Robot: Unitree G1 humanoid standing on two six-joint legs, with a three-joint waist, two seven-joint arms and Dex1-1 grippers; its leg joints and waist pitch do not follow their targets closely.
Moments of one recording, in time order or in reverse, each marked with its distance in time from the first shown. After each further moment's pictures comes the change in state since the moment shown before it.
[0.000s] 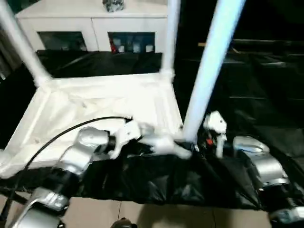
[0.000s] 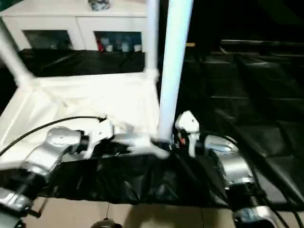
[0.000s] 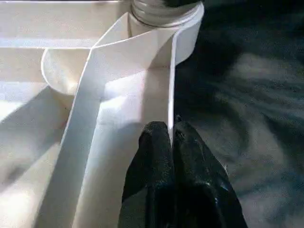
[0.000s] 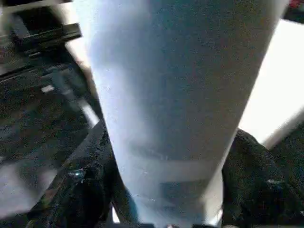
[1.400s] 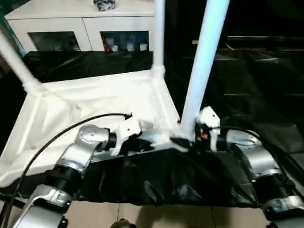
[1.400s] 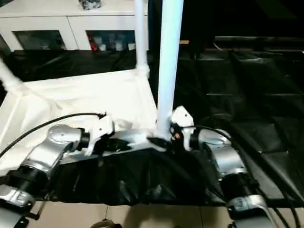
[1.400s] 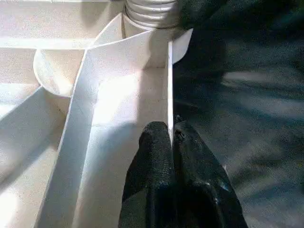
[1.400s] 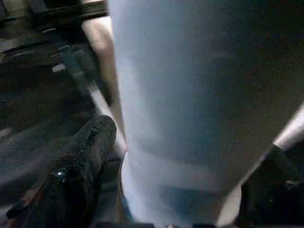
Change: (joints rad) left arm -0.009 0.048 0.009 0.021 -0.031 -0.035 -0.156; right arm -0.062 -0.074 0.078 0.017 -0.026 -0.004 0.263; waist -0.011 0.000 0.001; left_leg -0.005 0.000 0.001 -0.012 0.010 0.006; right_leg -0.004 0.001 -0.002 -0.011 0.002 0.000
